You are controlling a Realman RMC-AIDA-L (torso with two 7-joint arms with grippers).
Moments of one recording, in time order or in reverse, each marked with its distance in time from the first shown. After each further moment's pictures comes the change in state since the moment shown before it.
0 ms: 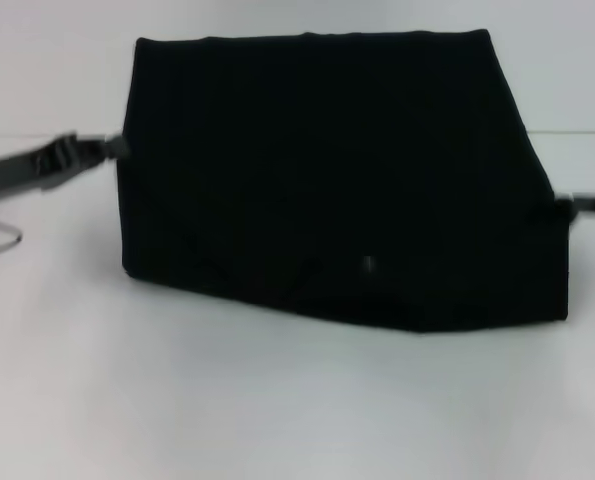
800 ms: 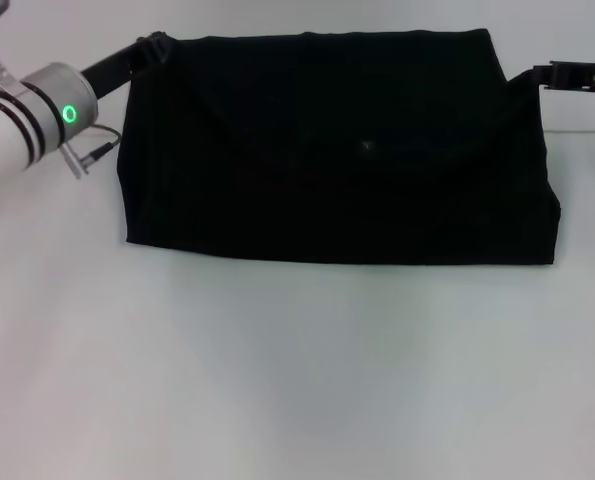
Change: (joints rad) left arm -0.243 -0.136 0.002 -0.129 -0.332 -0.679 0.423; right arm 0.284 0.001 -0.212 0.259 0.008 0.789 0.041
